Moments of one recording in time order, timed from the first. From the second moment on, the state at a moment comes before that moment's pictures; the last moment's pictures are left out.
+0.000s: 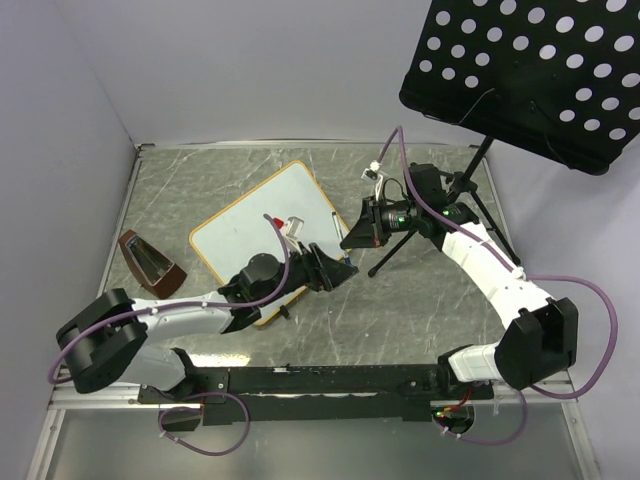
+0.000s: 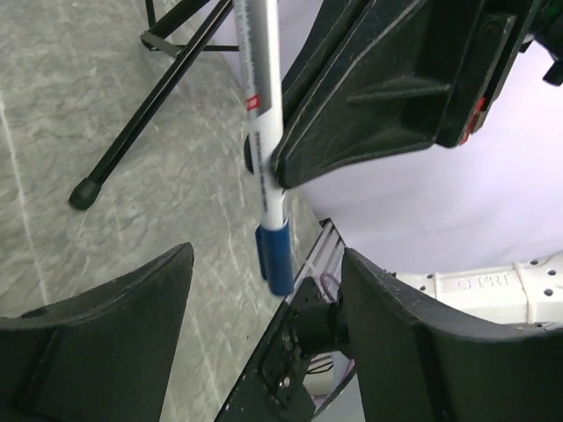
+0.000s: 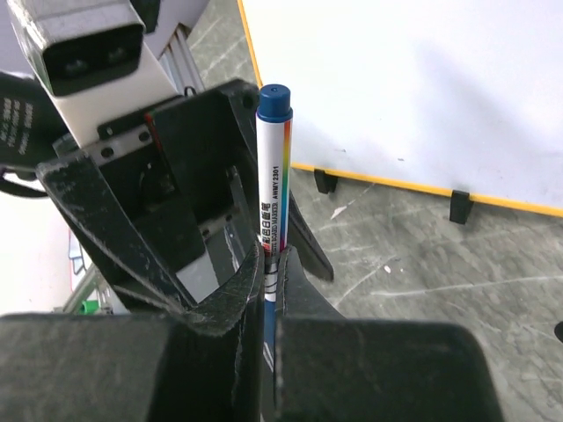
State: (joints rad) left arm -0.96 1.33 0.55 0.78 0.06 -0.92; right arm 0.35 1.34 1.15 -0.52 -0.94 0.18
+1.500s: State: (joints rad) left arm -0.82 1.30 1.11 -0.54 0.67 0.17; right arm 0.48 1.35 1.26 -0.92 -1.22 -0.53
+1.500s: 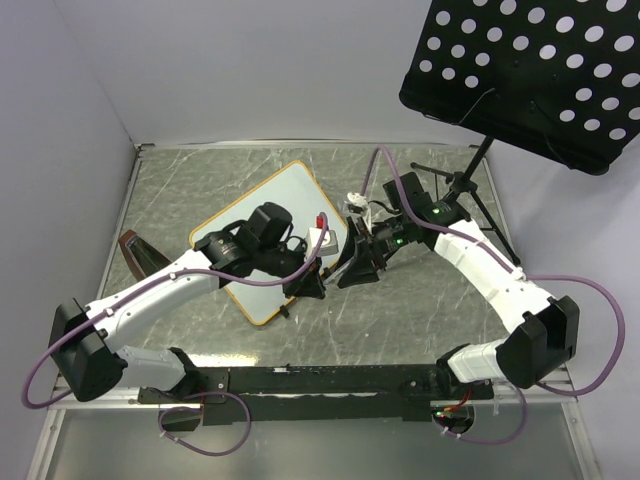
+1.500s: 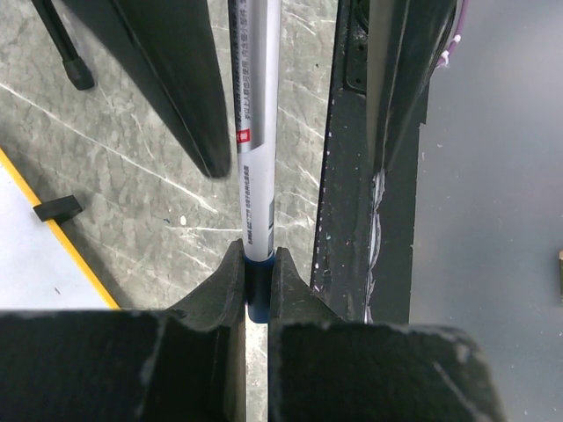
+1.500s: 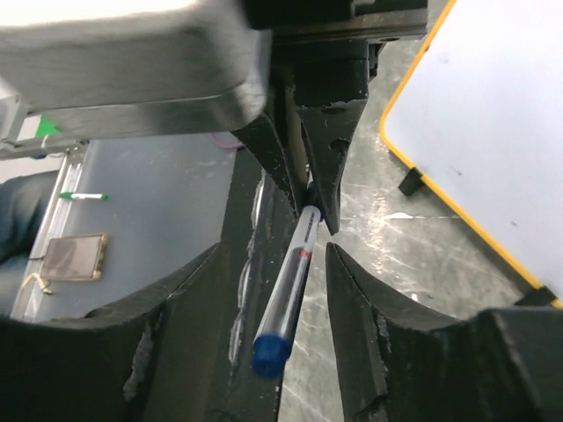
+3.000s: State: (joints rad) left arm -0.75 1.30 1.09 -0.57 0.73 0.15; right arm 0.40 1.38 1.34 -0.85 -1.15 -0.42
